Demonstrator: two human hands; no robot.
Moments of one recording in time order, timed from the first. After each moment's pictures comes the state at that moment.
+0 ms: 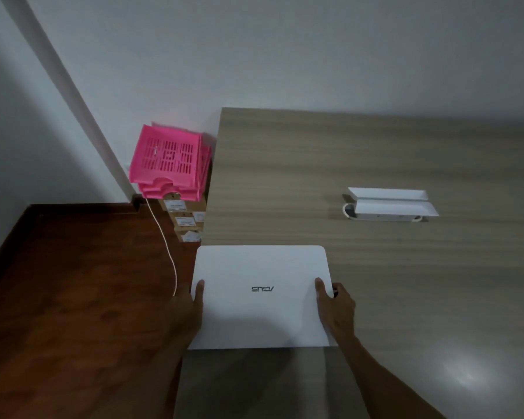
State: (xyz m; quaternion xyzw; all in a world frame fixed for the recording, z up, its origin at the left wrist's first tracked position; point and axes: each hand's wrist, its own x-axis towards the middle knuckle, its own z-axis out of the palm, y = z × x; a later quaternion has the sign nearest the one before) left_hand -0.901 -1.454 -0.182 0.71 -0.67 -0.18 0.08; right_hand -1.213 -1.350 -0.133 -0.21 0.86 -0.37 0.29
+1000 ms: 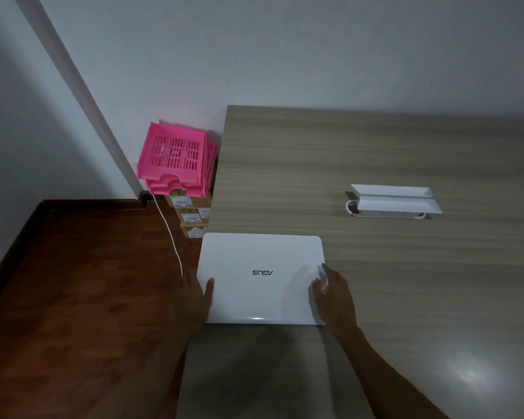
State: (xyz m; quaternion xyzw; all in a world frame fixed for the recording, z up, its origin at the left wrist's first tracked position) left_hand -0.909 -1.454 -0.164 0.70 -0.70 -0.14 0.08; right_hand -1.213 -1.350 -0.127 -0.44 0.84 -0.27 0.18
